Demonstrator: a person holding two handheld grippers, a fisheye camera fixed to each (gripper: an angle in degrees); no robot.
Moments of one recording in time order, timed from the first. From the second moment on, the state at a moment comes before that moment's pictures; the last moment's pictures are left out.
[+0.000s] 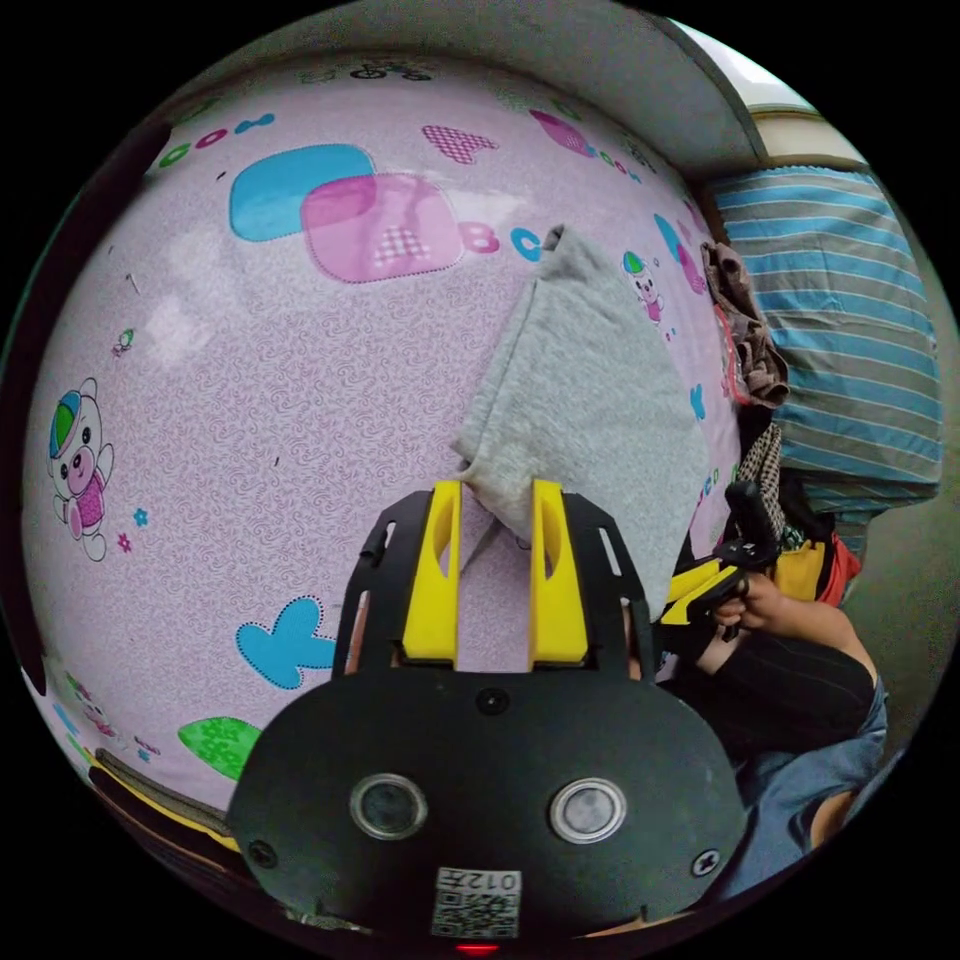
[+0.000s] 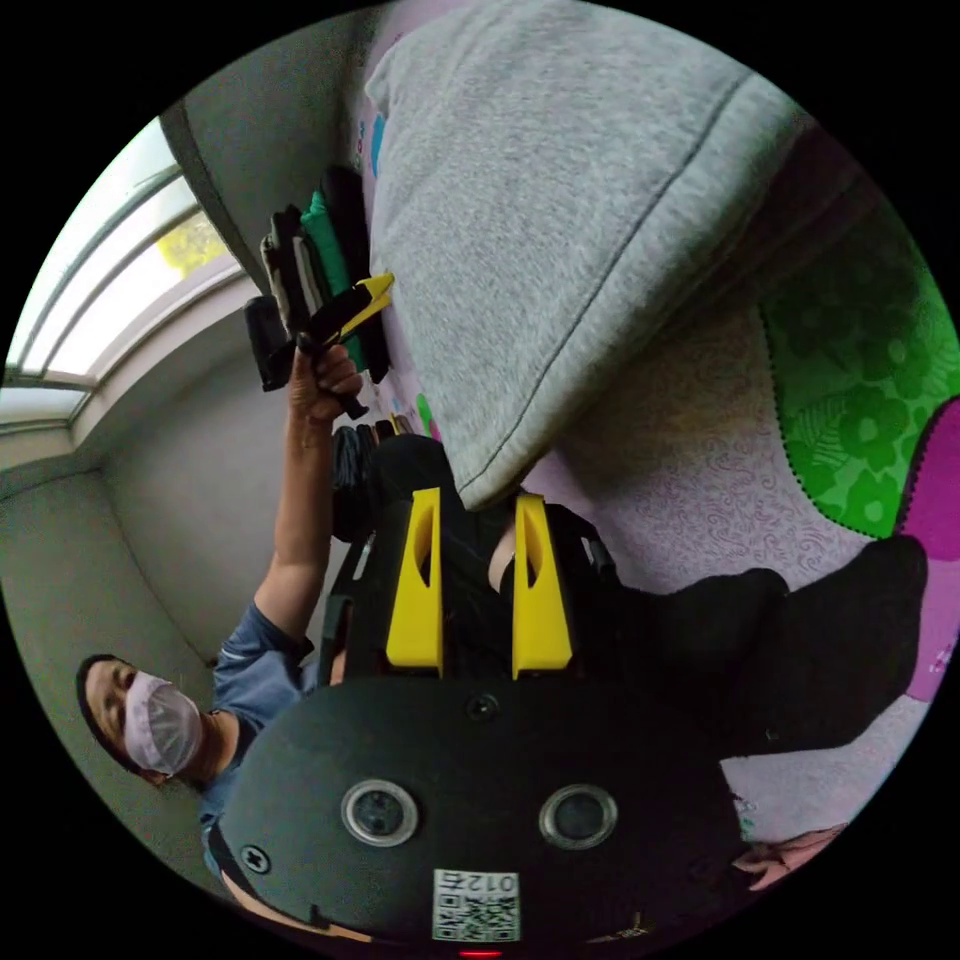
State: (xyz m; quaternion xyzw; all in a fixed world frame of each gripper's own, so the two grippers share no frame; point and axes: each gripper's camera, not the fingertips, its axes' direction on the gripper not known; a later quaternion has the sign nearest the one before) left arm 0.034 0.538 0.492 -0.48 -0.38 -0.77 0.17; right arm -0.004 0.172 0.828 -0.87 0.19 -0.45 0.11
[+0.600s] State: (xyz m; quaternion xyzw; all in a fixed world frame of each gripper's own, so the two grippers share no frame) left arm 0.029 0.517 0.510 -0.40 -0.43 -0.77 0.27; right arm -0.063 0.170 0.825 -0.88 0.08 -0.47 0.07
